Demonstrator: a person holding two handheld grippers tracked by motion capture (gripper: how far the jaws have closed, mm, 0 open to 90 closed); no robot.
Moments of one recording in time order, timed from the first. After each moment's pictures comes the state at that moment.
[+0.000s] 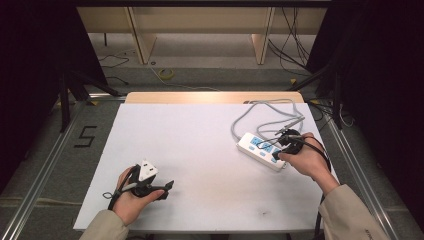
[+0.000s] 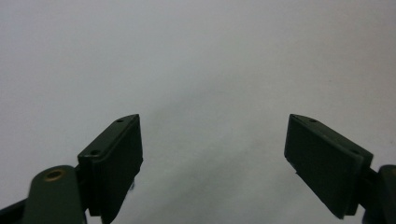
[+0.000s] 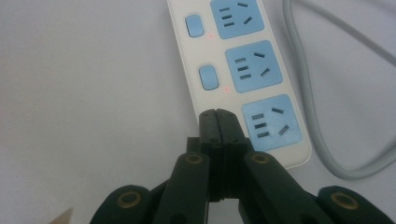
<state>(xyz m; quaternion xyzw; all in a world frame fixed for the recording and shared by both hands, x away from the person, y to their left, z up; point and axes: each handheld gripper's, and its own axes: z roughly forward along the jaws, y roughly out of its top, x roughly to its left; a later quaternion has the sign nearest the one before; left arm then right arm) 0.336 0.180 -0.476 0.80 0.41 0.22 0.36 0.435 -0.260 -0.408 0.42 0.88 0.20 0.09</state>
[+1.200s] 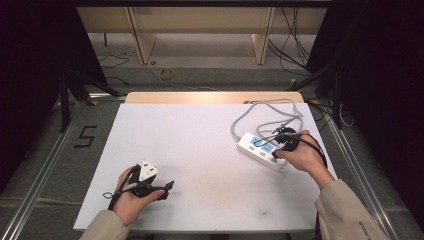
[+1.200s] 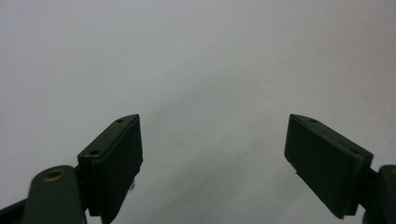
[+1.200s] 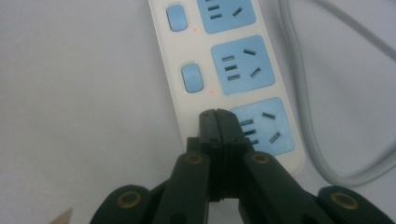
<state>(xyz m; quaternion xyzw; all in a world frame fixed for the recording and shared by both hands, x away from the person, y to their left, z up) 0.336 0.179 -0.477 0.81 0.41 0.22 0.36 0.452 -0.257 -0.418 0.42 0.89 0.17 0.08</state>
